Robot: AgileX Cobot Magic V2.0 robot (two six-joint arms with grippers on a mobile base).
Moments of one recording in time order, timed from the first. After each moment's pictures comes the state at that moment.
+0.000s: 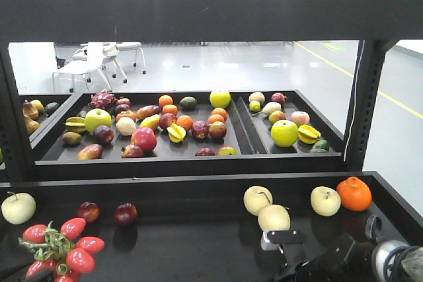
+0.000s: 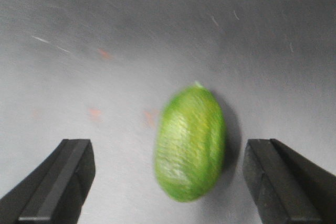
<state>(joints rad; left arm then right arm) -0.31 0.75 -0.48 1.76 -0.20 -1.92 0.24 2.08 -1.18 0.87 0.33 -0.76</state>
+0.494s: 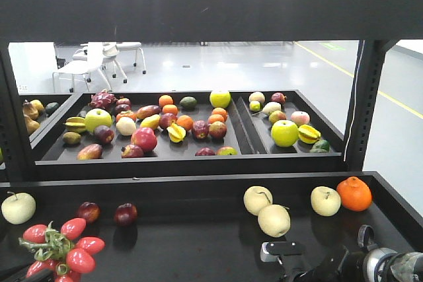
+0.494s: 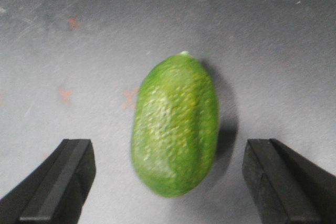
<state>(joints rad) -0.31 0.75 -0.48 1.76 -0.20 -1.92 0.24 2.14 -1.18 0.87 0.30 -0.76</state>
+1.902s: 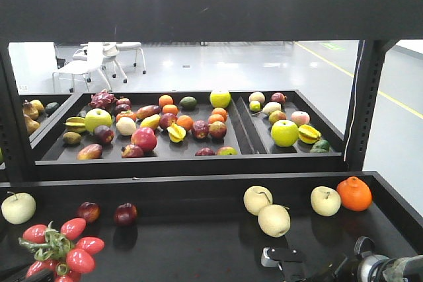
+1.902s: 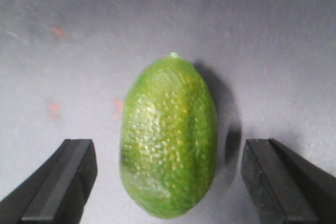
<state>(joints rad) -0.31 0.75 -0.48 1.76 -0.20 -1.92 0.24 2.19 -1.19 1.05 0.28 -0.87</state>
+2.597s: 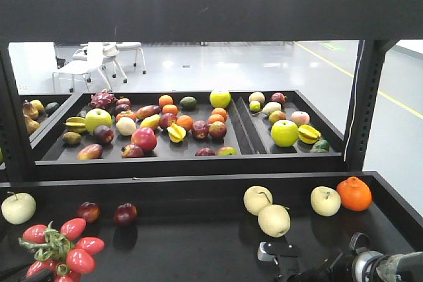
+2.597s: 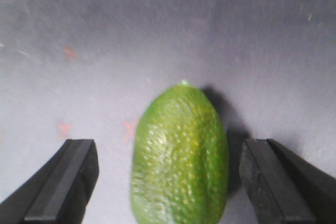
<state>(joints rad) -0.31 0.75 -0.48 1.76 -0.20 -1.92 0.24 2.22 -1.24 1.06 0.30 -0.87</state>
